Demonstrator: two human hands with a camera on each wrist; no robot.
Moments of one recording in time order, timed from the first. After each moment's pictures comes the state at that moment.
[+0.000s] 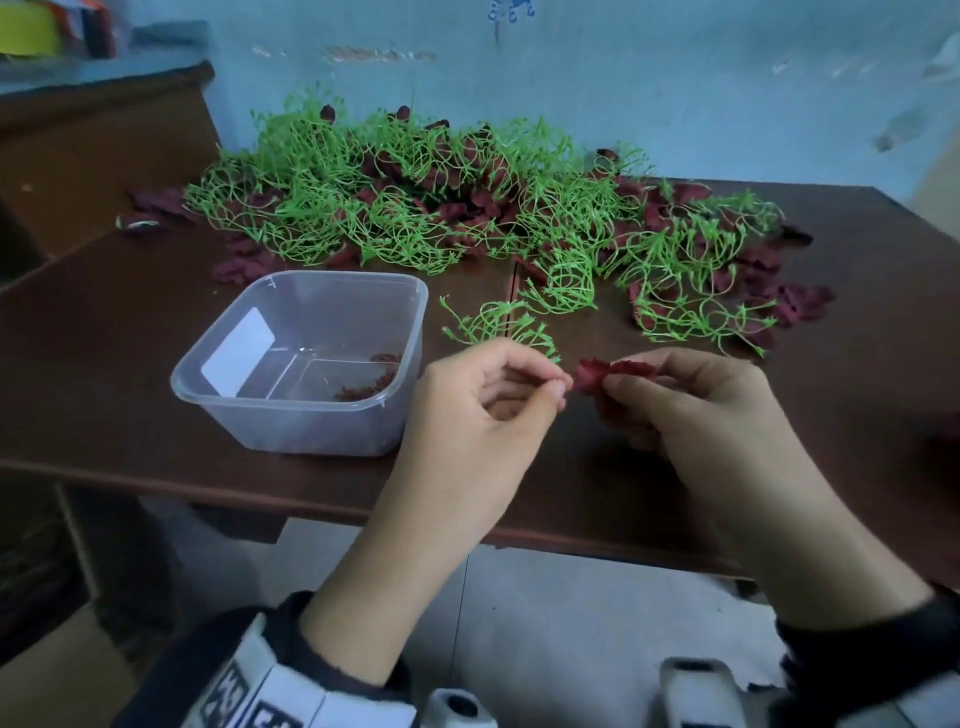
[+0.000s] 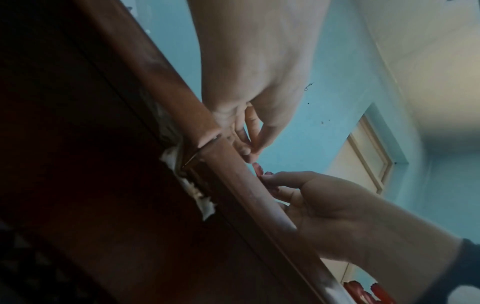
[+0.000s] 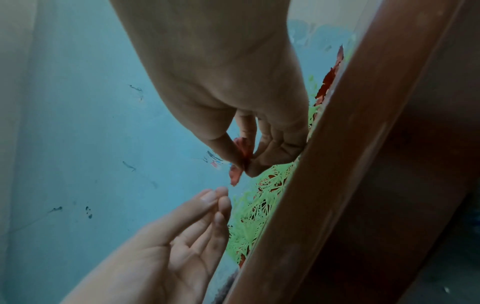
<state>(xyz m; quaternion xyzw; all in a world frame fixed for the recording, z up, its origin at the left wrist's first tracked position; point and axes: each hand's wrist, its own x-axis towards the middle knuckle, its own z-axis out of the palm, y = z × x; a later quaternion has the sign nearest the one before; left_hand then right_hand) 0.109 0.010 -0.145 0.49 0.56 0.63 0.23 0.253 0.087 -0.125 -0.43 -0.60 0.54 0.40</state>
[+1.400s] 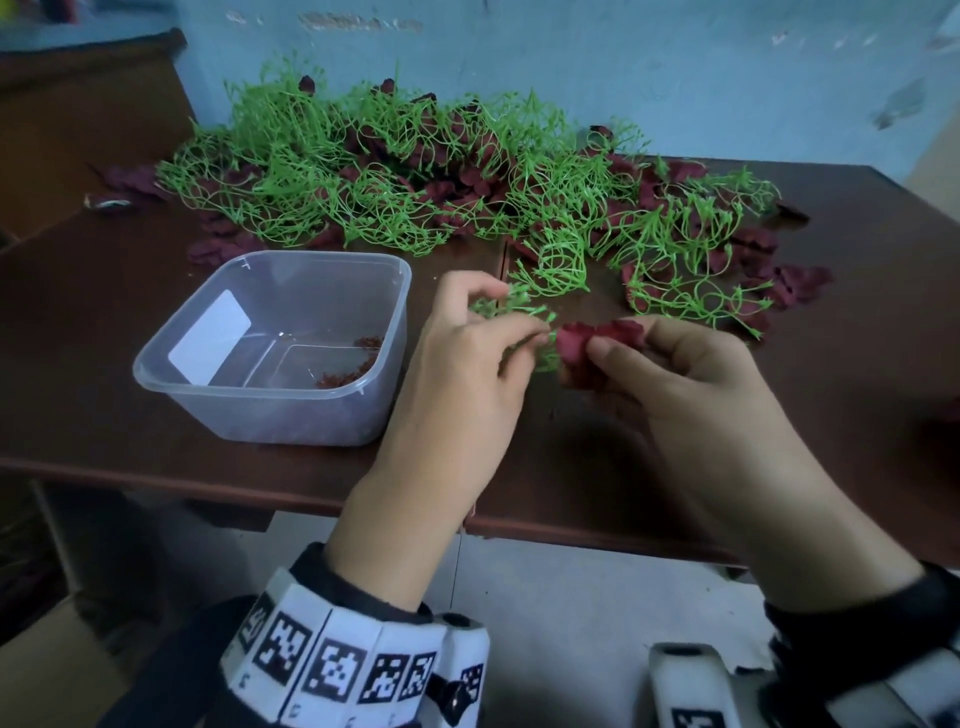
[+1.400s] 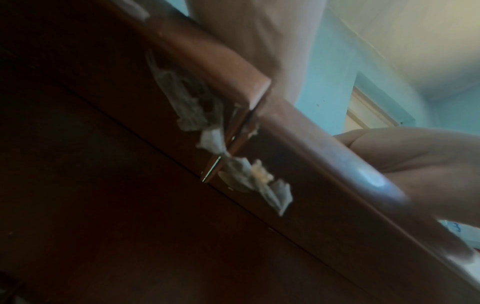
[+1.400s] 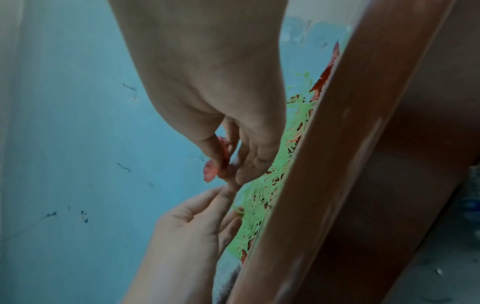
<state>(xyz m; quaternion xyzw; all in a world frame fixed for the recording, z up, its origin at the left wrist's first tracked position) 0.091 0.042 -0.158 0.59 0.65 0.47 -0.04 0.247 0.090 -0.129 -0.35 -0.58 0.60 0.42</state>
